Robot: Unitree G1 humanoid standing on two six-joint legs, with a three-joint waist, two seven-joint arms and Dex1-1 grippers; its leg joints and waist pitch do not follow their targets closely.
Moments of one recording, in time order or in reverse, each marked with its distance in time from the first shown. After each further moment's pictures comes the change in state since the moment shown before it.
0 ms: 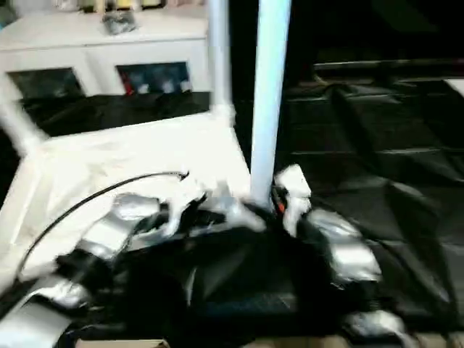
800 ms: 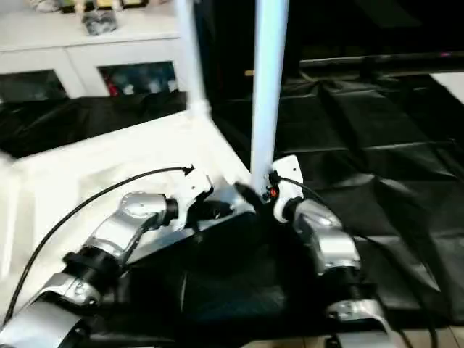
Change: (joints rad) left arm 0.029 0.052 -0.020 -0.053 -0.036 -0.036 -0.143; right arm 0.015 -0.079 0.038 -0.066 0.035 0.038 0.201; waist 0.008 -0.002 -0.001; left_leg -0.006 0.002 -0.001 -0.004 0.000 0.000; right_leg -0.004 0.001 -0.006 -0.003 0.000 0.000
